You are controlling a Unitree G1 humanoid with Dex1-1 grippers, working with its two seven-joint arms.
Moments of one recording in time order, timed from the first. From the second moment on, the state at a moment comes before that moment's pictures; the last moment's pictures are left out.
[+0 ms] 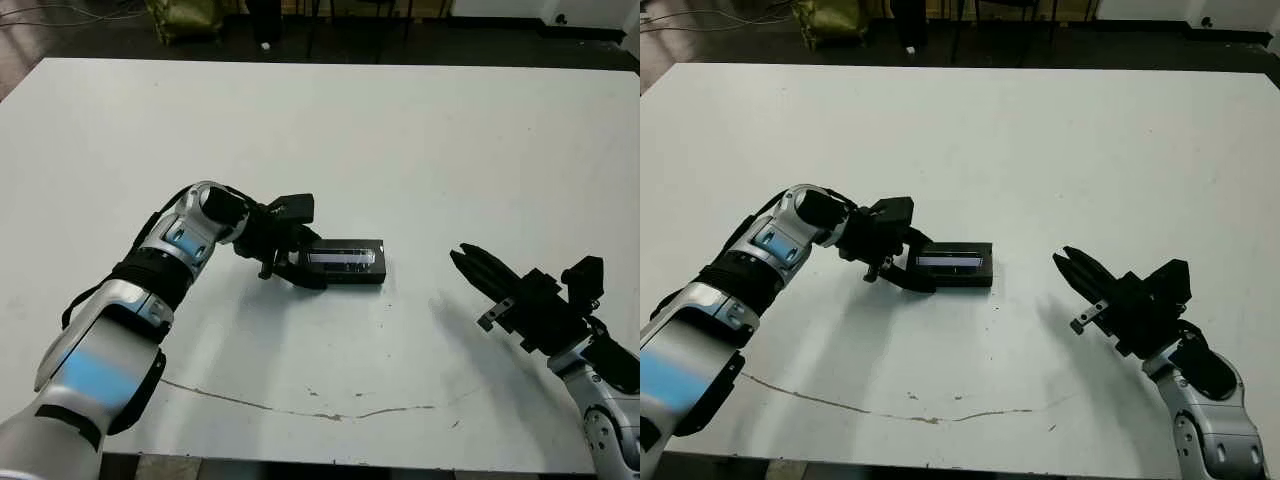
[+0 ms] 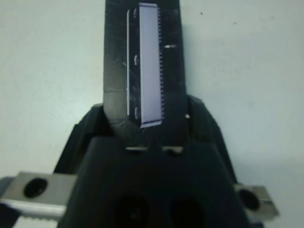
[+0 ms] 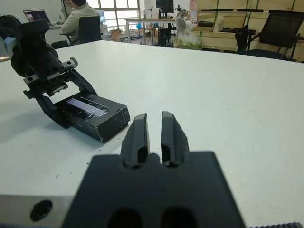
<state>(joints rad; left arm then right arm) -0.90 0.34 -0.46 0.82 0.09 -0.08 -1.29 0.07 -0.46 -0.12 -0.15 0.42 0.09 0.65</state>
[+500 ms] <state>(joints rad) -0.93 0.28 -0.48 0.82 0.10 -0.09 -1.30 0.07 -0.46 -0.12 -0.16 0.41 0.09 0.64</state>
